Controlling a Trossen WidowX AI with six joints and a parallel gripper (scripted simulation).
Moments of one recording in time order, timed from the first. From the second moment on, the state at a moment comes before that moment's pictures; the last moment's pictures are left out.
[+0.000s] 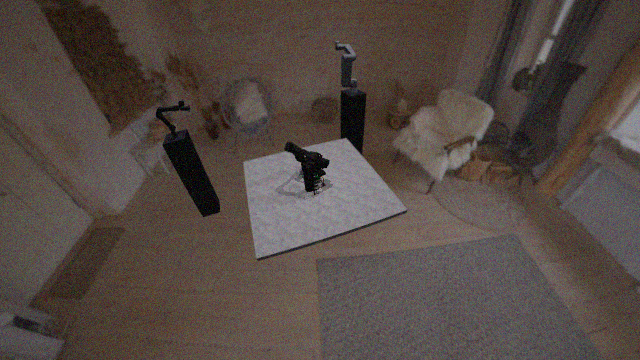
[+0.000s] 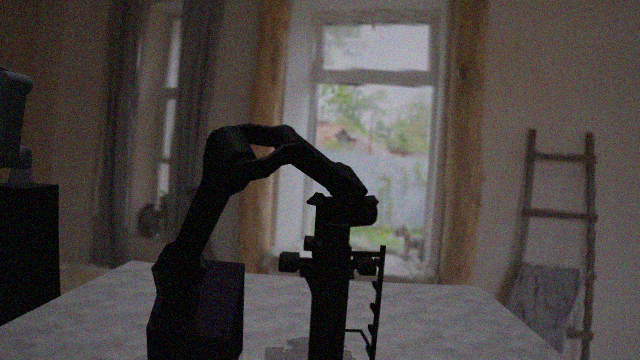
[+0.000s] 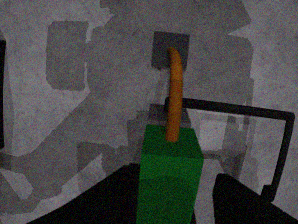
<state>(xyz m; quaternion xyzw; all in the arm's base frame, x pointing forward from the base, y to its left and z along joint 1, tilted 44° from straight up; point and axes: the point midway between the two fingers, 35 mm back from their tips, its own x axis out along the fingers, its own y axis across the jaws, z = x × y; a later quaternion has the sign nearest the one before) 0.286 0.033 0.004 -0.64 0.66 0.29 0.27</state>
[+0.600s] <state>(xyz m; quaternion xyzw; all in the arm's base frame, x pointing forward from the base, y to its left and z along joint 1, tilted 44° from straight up) 0.284 0.024 -0.002 -0.63 0.66 0.29 0.27</state>
